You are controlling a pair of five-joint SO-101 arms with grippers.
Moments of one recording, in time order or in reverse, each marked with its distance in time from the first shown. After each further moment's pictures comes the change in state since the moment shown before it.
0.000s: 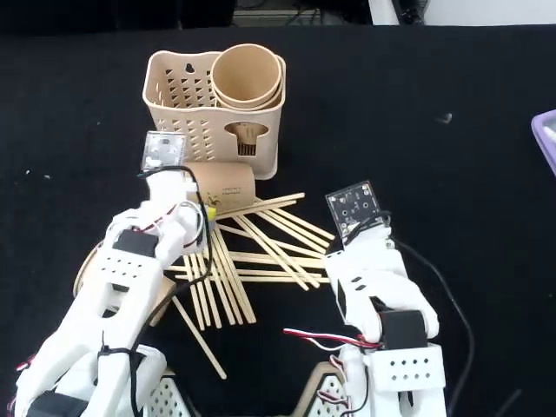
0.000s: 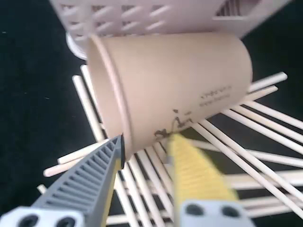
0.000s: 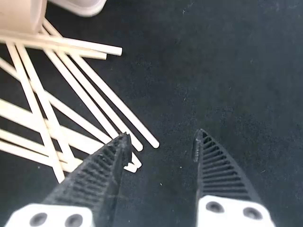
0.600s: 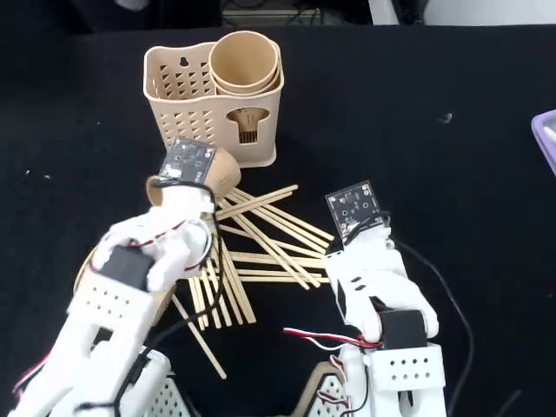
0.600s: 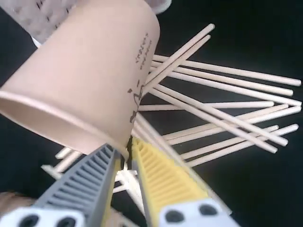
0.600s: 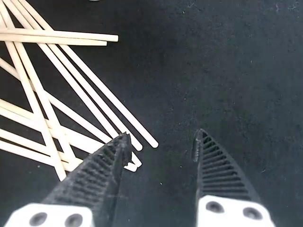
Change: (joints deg) left arm 6.5 -17.4 -6.5 24.4 -7.5; right arm 0.0 0.0 0.0 0.0 0.0
